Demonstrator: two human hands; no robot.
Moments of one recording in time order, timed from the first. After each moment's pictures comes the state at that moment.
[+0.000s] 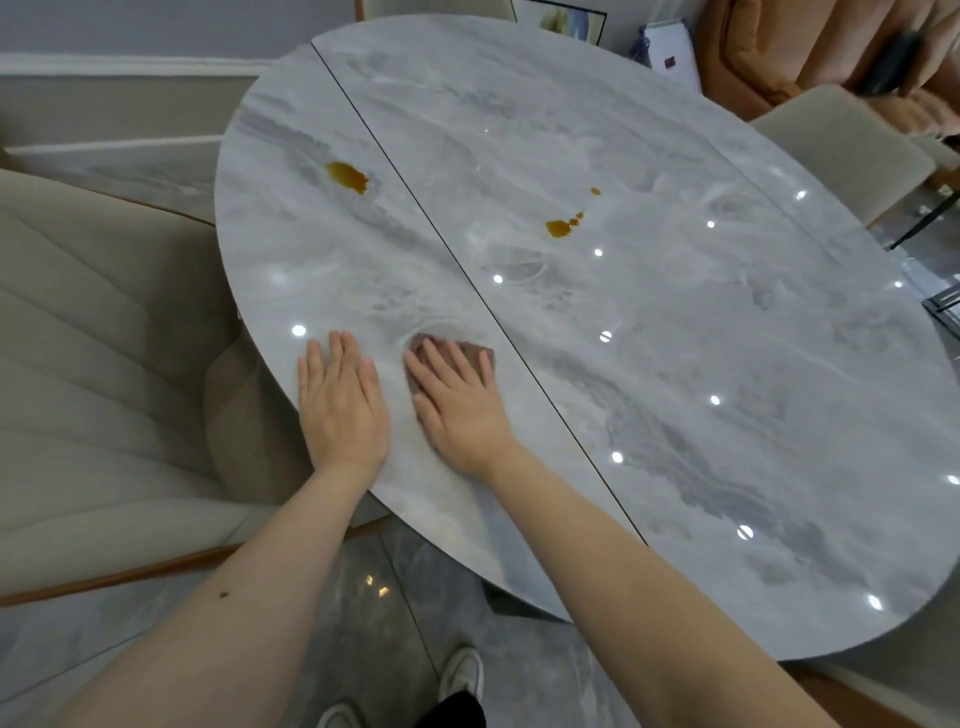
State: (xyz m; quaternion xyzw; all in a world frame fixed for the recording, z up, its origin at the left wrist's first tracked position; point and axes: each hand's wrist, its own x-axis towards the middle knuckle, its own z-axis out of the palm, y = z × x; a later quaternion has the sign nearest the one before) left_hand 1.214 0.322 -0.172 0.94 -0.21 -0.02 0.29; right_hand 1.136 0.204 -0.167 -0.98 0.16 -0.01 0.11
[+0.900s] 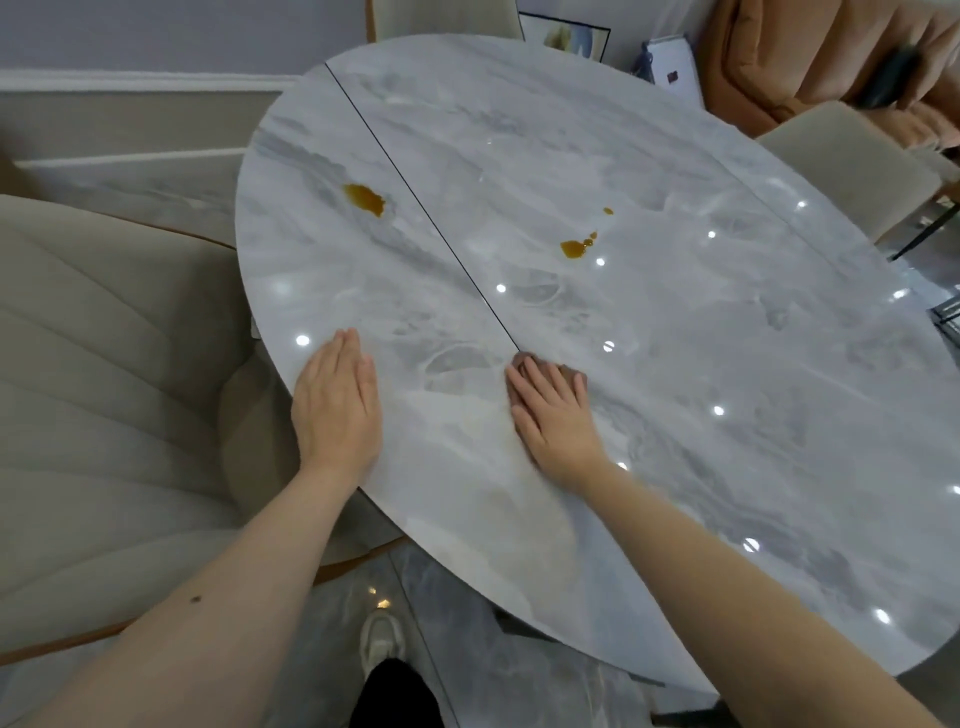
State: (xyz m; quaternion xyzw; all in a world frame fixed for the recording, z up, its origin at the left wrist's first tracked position) left_hand 1.257 0.333 -0.163 0.91 -0.24 0.01 0.32; right_hand 1.102 0.129 -0.166 -0.97 0.22 0.00 0.09
